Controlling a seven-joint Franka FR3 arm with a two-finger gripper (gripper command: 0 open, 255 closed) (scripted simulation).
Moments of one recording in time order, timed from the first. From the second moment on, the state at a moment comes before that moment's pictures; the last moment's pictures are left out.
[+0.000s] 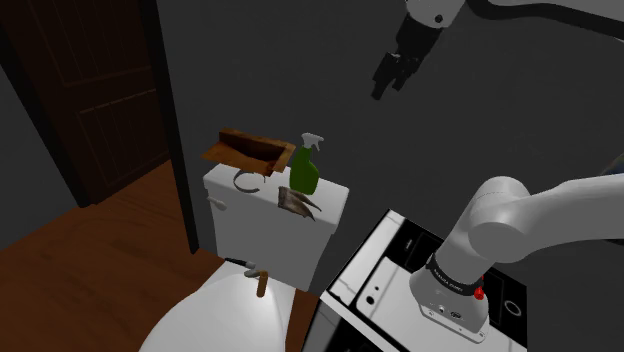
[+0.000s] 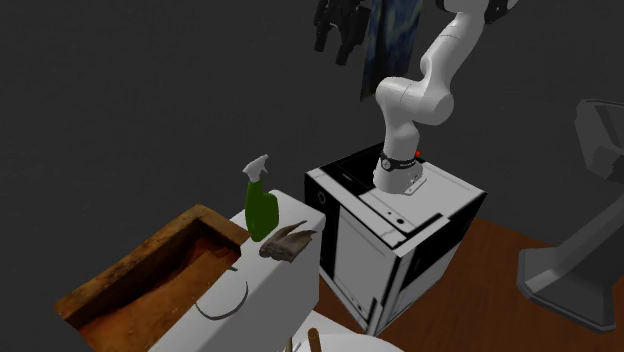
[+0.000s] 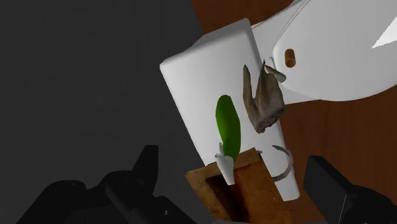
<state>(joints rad) 0.00 -0.82 0.07 -2.28 -0.10 1.67 0.17</state>
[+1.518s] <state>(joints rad) 0.25 -0.49 -0.39 -2.77 -0.01 2.75 -0.38</state>
